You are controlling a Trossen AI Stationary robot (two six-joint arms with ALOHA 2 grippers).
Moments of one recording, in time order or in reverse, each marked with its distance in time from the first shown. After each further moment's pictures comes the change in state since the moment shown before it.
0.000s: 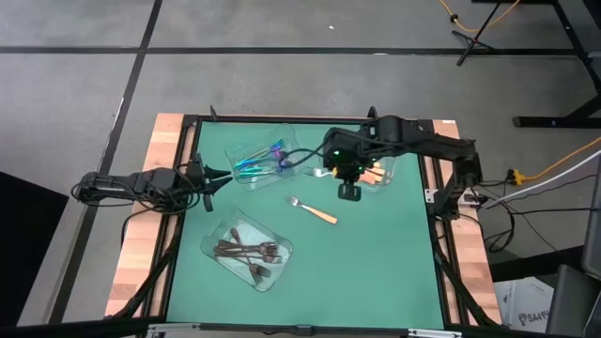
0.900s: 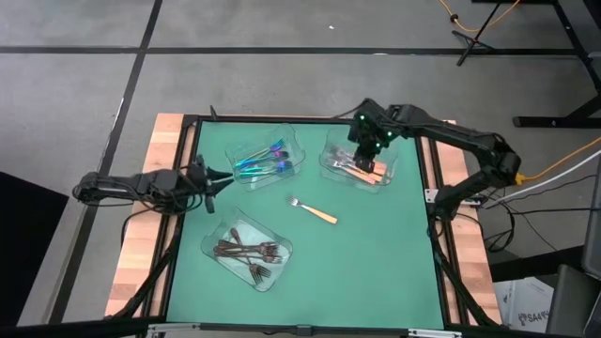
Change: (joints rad) left arm 0.000 0.000 -0.027 0.005 0.010 0.023; right arm -0.497 -0.315 -0.839 0.532 -0.276 -0.210
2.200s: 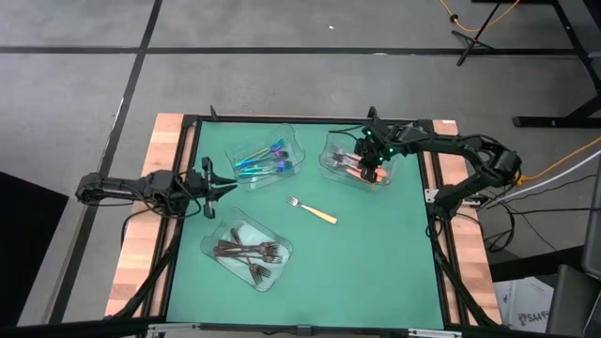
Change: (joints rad) left arm 0.000 0.001 -0.112 0.350 0.173 0.179; right arm -0.134 0.007 -0.479 0.530 -0.005 -0.151
